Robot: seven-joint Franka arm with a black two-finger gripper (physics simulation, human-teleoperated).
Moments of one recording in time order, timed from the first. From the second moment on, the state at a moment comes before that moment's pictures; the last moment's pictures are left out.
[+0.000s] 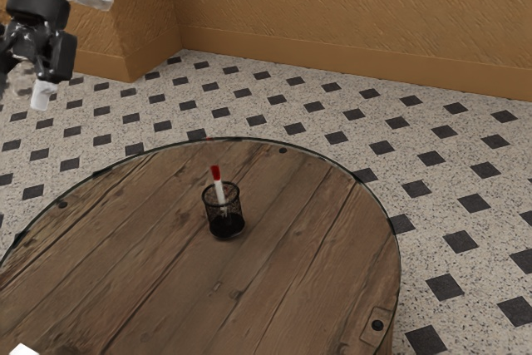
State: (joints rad) arm 0.14 -0.03 -0.14 -1.27 -0.03 0.51 -0.03
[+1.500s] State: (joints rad) arm 0.17 0.97 -0.18 -0.83 -0.17 1.09 -0.35
